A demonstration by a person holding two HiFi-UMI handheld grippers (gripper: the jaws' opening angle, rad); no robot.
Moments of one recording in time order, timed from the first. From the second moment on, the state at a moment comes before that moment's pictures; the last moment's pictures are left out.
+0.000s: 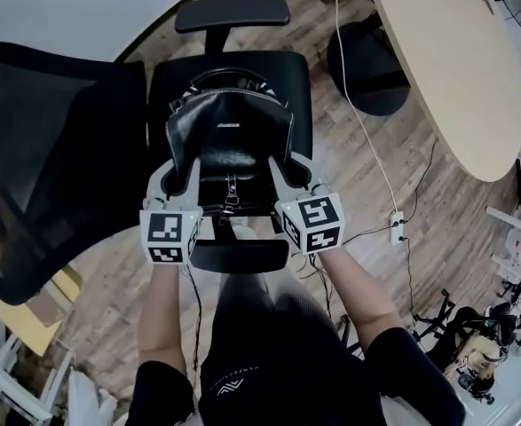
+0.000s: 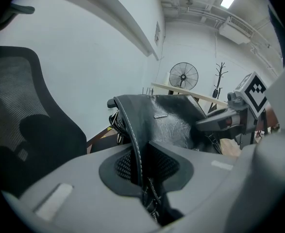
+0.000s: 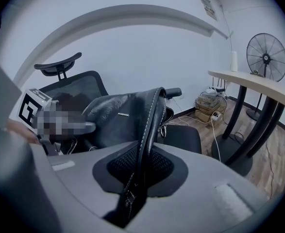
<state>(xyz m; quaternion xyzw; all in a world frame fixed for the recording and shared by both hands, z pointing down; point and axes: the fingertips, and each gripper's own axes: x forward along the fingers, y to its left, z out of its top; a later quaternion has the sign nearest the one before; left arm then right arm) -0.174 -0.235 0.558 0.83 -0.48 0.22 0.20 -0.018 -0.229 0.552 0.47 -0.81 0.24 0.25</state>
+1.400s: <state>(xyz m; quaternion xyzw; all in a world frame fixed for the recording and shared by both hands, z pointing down) -0.193 -0.255 0.616 0.79 -0.51 0.21 0.26 -0.020 -0.244 0.599 0.49 -0.78 0.25 0.30</state>
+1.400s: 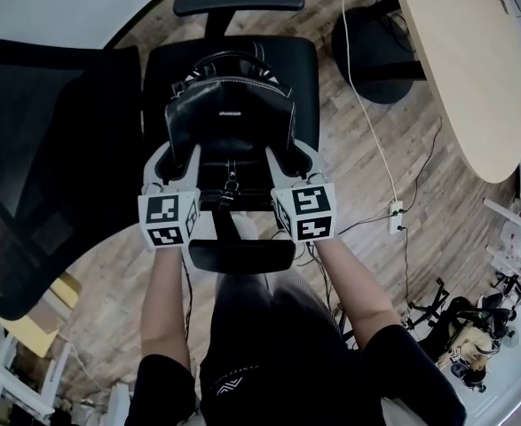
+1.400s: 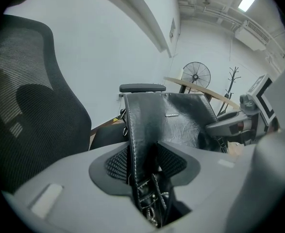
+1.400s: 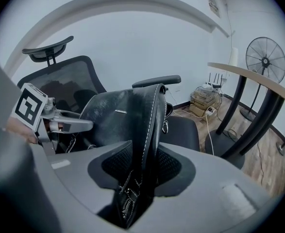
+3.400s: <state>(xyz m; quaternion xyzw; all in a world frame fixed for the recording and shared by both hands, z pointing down) -0.195 -0.177 0.498 0.77 -0.56 0.19 0.23 0.017 -0.194 0.493 0.52 -0.80 0.21 0.23</state>
